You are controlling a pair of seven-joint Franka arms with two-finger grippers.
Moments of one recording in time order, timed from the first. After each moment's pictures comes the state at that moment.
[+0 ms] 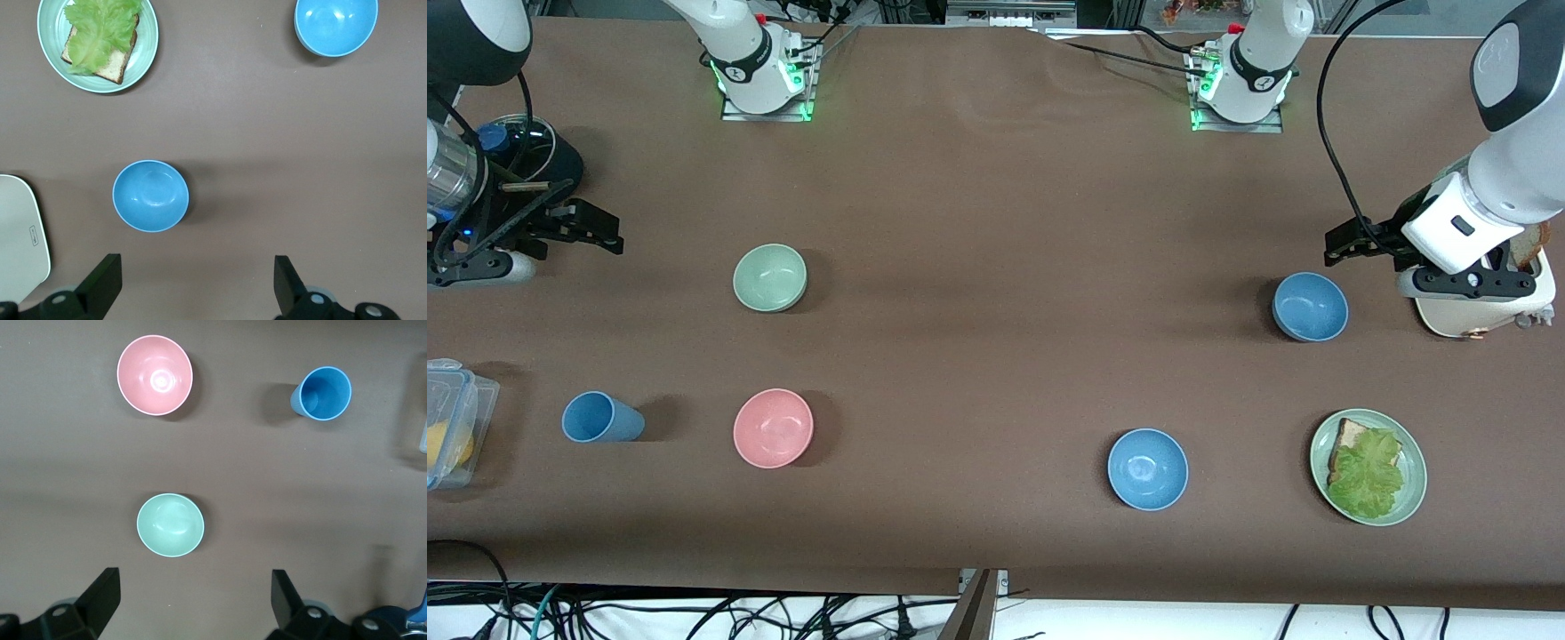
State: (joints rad) left arm 0.03 0.06 -0.09 -1.73 -0.03 1.71 -0.03; right arm 0.07 0.13 -0.02 -1.52 0.00 1.59 -0.04
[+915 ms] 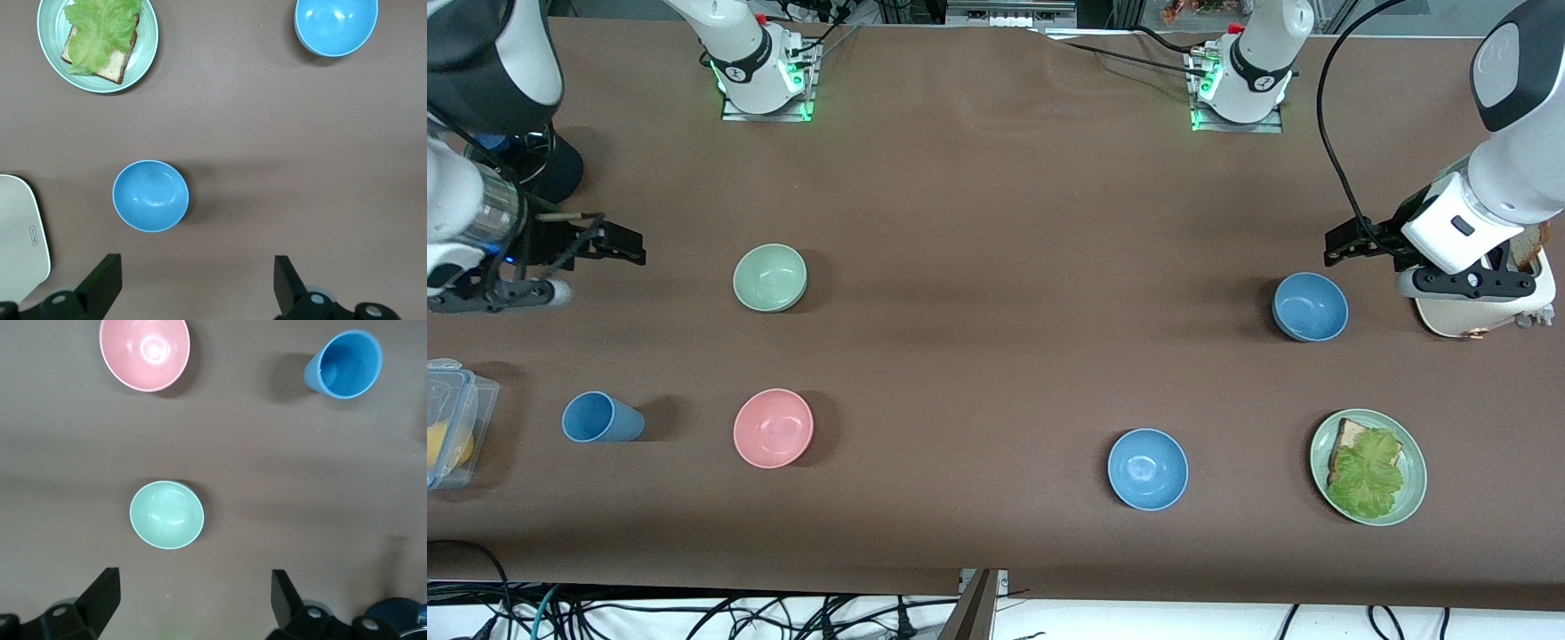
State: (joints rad) left arm 0.03 0.07 -0.09 -1.73 -0.03 1.71 -0.03; right arm 0.07 0.21 -0.02 -1.55 0.00 1.58 -0.04
